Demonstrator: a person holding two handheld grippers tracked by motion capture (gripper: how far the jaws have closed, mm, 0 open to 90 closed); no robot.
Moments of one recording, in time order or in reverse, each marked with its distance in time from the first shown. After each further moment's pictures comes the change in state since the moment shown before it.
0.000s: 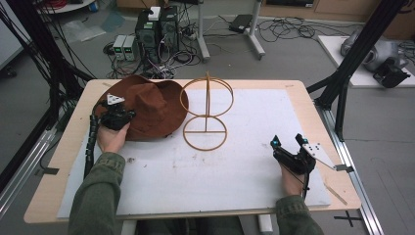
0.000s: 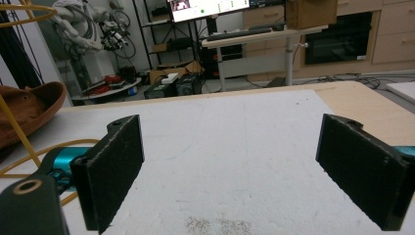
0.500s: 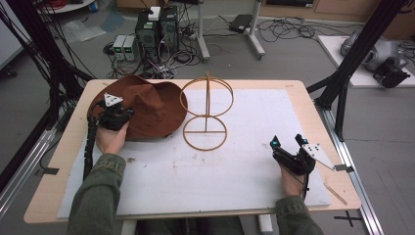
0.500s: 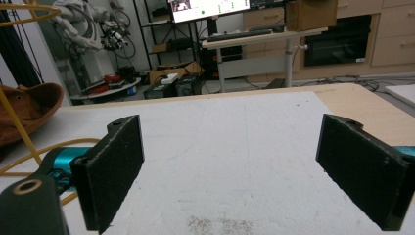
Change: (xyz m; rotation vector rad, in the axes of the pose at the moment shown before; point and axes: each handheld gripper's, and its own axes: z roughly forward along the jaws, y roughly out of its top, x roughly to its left) left arm -0.007 0.003 -0.017 -0.069 0.051 0.030; right arm 0.003 0.000 -0.002 -0.003 0.002 -0.012
